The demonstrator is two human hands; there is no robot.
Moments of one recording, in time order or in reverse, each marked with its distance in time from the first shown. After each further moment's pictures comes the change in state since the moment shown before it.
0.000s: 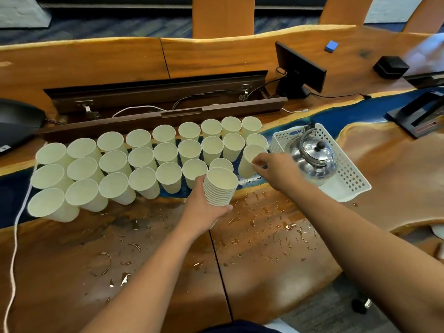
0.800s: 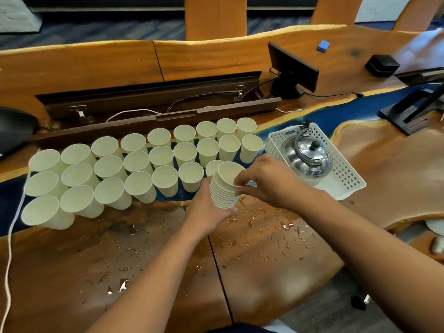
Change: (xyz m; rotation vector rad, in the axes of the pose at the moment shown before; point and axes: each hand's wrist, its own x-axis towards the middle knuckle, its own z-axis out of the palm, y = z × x) left_hand 0.004 0.011 0.011 0.047 -0.044 0.037; right_hand -0.049 -0.047 -0.049 -0.103 -0.014 -0.516
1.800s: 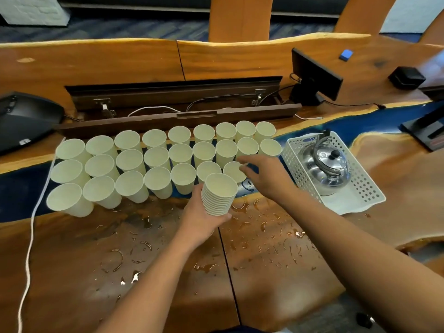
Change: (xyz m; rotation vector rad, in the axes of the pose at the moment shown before) left_hand -0.023 -0.029 -0.035 -0.107 0.095 -0.084; right_hand 0.054 0.005 0.059 0.330 0.132 0.375
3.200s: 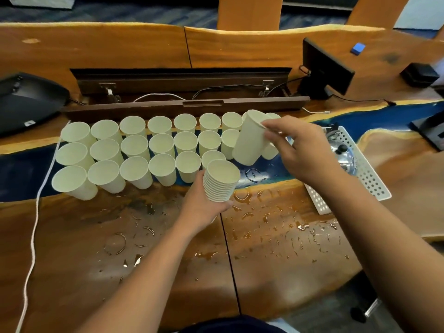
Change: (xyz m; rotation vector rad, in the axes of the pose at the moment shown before) left_hand -0.002 0.004 -0.007 -0.016 0.015 0.029; right_hand -0.021 -0.033 -0.070 -0.050 0.221 -0.244
